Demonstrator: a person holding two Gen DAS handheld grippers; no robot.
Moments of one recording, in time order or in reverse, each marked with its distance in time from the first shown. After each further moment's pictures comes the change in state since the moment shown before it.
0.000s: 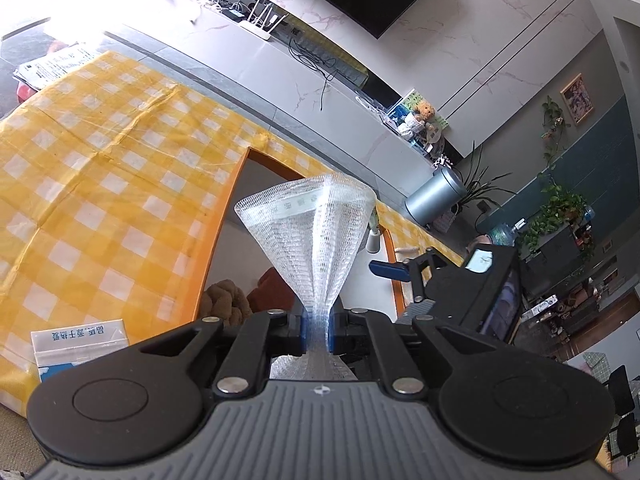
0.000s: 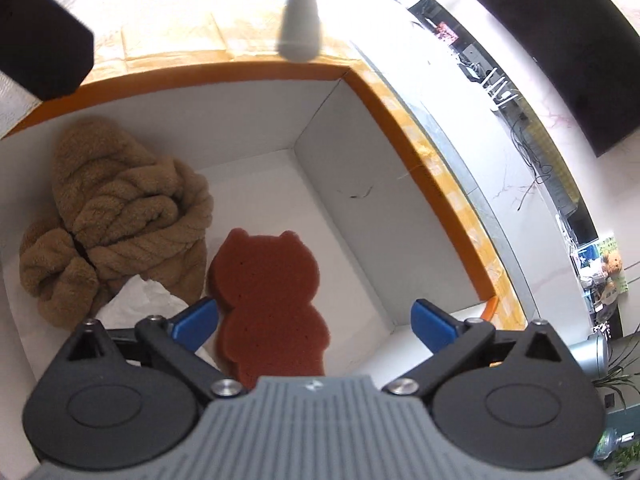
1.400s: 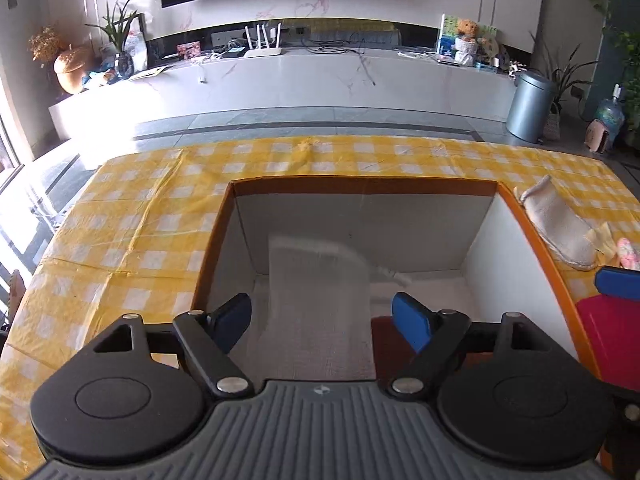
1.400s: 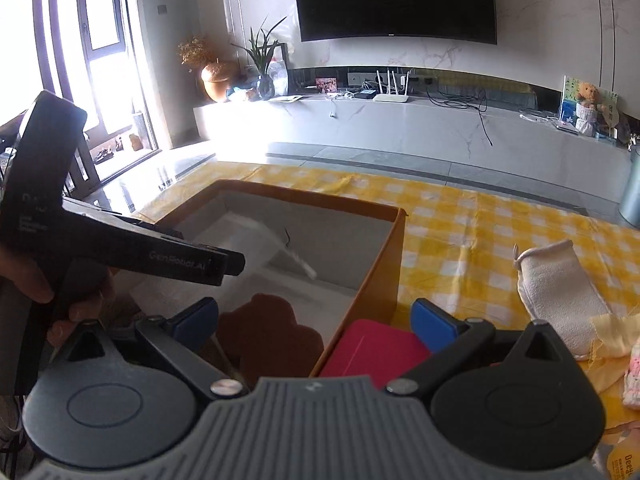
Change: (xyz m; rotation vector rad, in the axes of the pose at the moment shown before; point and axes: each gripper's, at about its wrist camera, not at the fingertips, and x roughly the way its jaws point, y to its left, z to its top) left arm 0.120 -0.063 0.002 0.482 0.026 0.434; right arm -0.045 -0.059 -0.090 0.729 -0.350 0.143
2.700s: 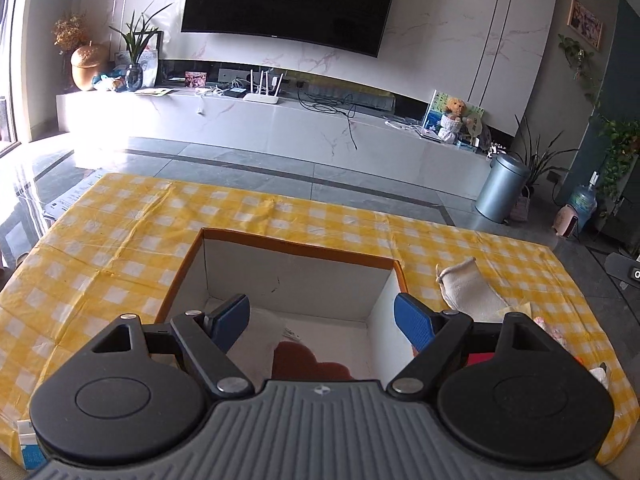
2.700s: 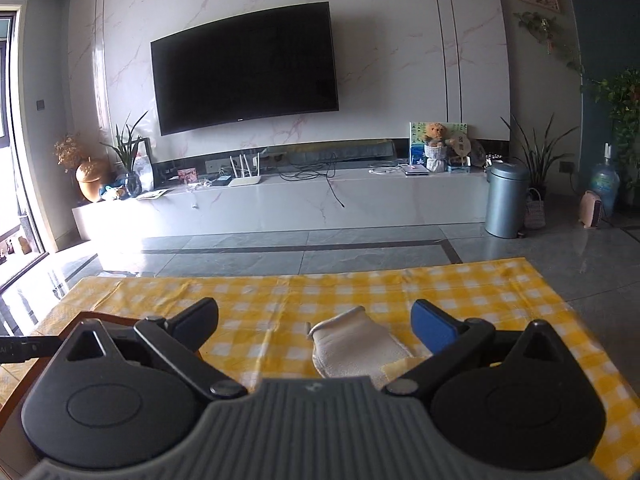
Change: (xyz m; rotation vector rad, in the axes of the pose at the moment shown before) left arm -0.075 -0.022 0.009 -0.187 -0.159 -0.094; right arm -0.139 -0.112 0.025 0.203 -0.236 -0.372
